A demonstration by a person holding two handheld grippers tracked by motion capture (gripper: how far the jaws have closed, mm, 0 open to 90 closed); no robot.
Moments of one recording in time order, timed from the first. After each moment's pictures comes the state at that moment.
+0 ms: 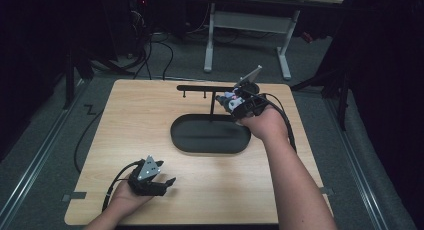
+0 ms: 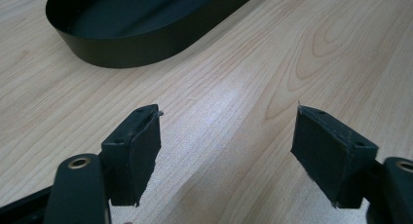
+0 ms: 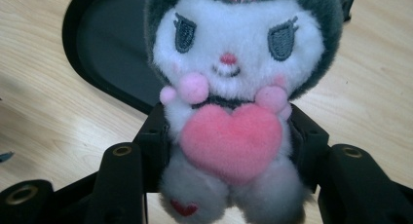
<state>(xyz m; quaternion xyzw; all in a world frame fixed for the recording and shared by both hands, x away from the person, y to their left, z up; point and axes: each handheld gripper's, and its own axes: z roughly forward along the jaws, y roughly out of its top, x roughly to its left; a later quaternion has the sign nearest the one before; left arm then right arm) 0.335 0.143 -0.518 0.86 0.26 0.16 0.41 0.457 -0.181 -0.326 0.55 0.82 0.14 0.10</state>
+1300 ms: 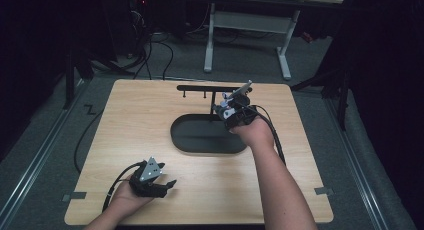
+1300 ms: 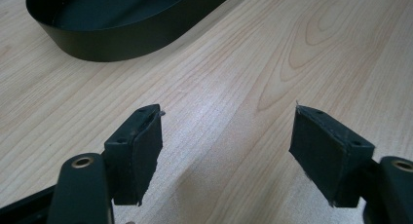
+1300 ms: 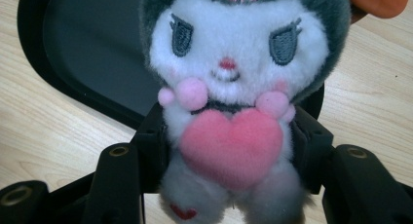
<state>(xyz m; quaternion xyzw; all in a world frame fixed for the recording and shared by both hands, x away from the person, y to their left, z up) 0.334 0.141 -0.520 0.87 0.25 0.16 0.40 0.475 -0.171 -0.387 0.56 0.81 0.14 0.09</state>
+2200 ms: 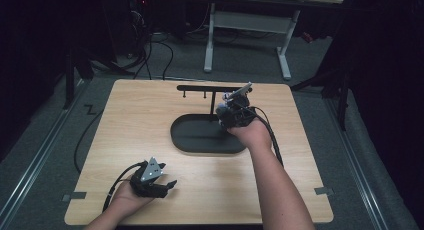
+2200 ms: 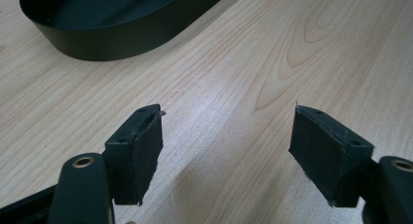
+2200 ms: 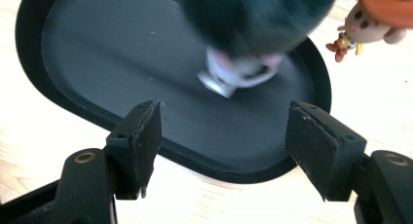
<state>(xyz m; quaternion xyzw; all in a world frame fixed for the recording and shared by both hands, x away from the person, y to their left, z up) 0.334 0.139 -0.521 0.87 0.25 0.16 0.40 0.476 -0.170 -0.394 0.57 0.80 0.15 0.09</state>
